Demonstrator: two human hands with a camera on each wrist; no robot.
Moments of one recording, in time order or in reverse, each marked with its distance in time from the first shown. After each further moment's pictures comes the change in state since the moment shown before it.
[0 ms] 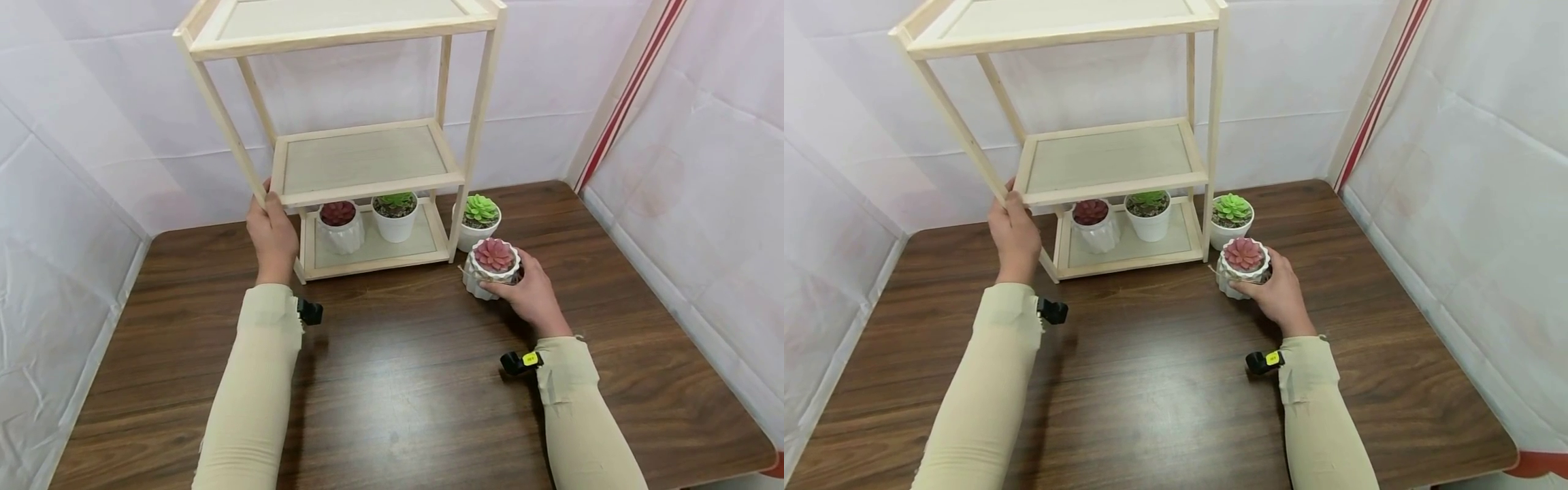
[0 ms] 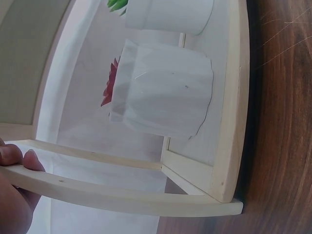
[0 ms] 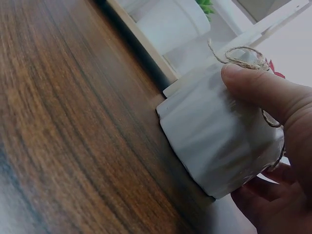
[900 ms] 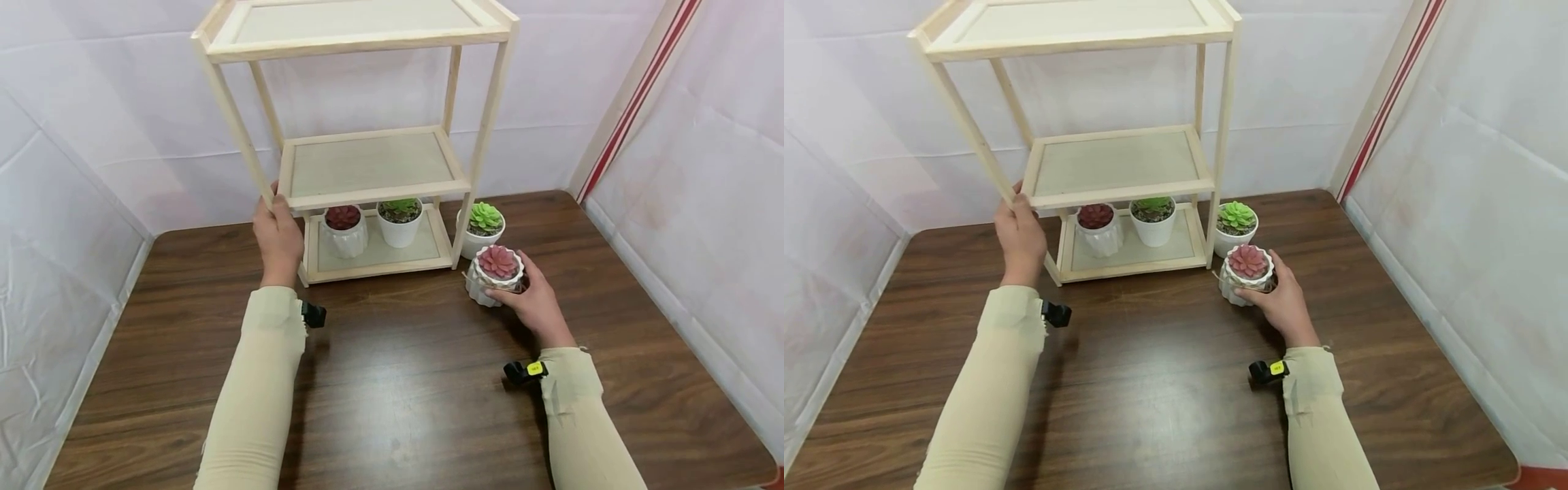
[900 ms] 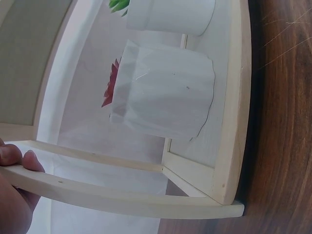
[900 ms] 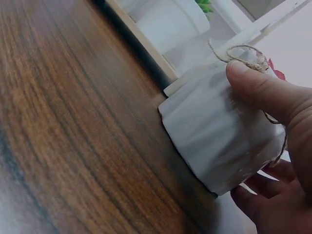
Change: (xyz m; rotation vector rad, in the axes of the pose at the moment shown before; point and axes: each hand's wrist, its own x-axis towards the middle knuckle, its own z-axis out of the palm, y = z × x) left_hand 0.002 -0.003 -0.001 0.000 0.010 -0.016; right_hand -0.003 0.001 -0.002 0.103 -0.024 -0.031
